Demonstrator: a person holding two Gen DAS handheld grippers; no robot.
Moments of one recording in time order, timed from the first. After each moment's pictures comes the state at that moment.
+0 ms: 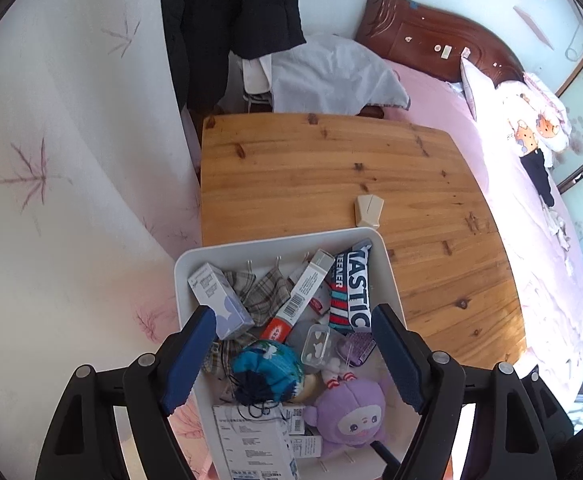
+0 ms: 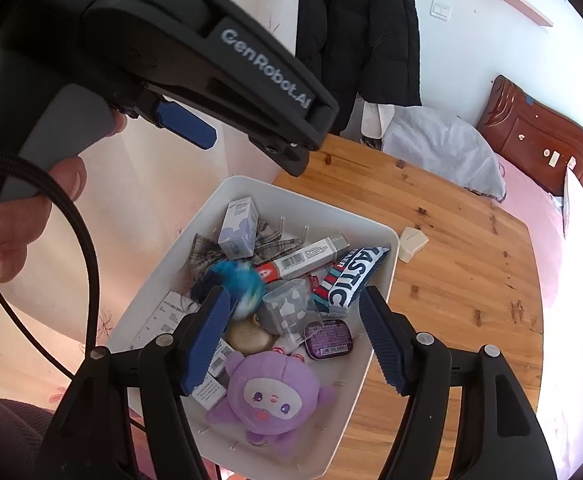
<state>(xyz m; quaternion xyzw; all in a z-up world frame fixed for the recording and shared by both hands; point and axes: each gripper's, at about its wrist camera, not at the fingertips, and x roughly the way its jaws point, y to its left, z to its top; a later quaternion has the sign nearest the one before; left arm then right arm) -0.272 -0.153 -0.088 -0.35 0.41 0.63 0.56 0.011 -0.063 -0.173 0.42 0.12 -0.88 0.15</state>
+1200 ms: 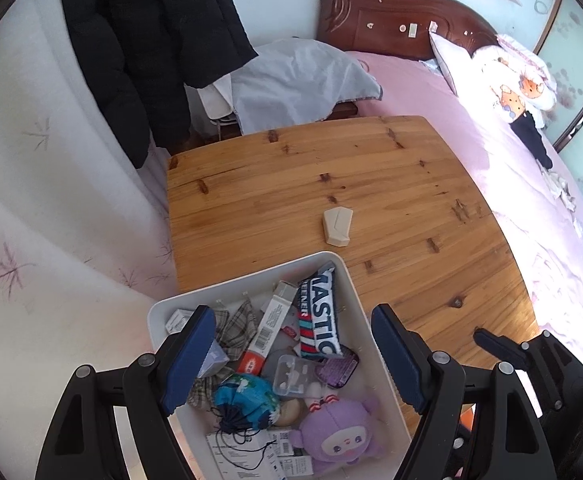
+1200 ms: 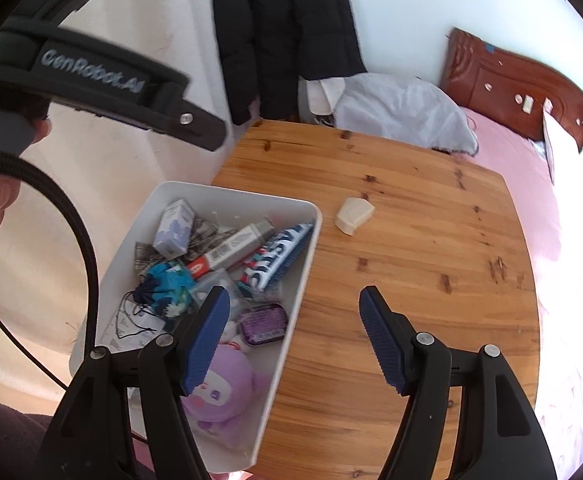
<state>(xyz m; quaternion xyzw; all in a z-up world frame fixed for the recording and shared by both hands) -0.199 -0.118 -0.094 -0.27 0.47 0.61 0.58 -0.015 0.031 -0.175 0.46 0.04 -0.88 0.11</state>
